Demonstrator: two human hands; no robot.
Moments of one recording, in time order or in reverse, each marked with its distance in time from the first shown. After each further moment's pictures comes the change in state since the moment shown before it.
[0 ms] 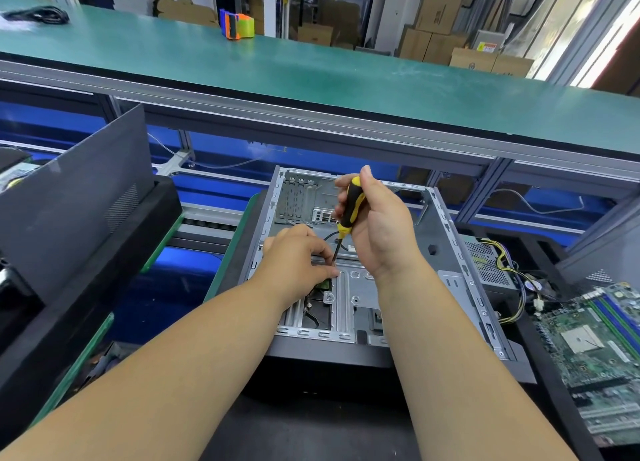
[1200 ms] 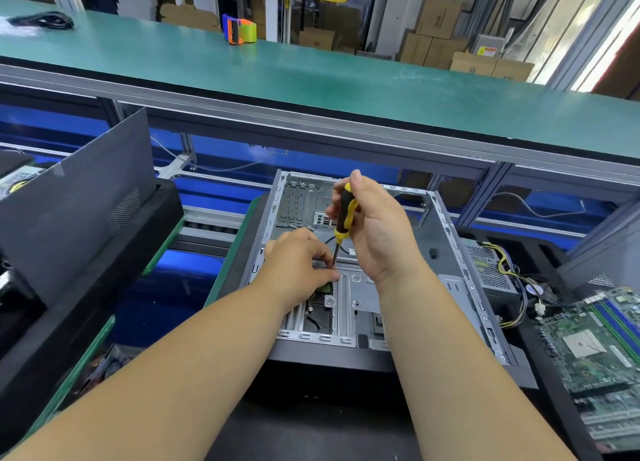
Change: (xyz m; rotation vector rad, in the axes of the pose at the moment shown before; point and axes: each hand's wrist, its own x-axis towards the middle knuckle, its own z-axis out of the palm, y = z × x) left_hand 0.000 0.002 -0.001 0.008 -0.004 -0.018; right_hand -0.001 -0.001 0.001 -0.030 -0.067 -0.023
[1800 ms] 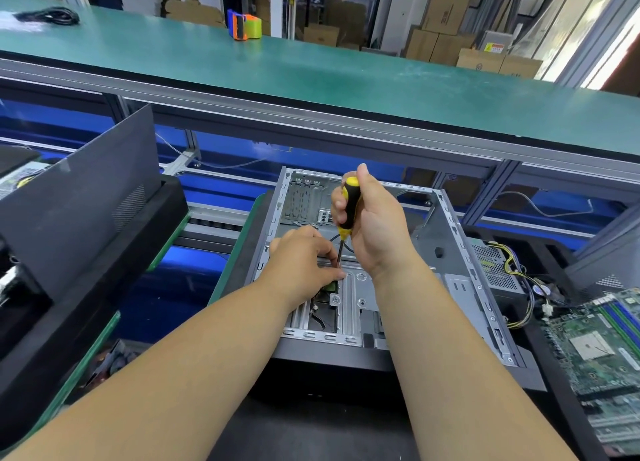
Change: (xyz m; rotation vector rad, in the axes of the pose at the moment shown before) left_hand 0.000 0.000 -0.001 0.017 0.004 0.013; right_hand 0.010 0.005 0.008 -0.012 0.009 0.048
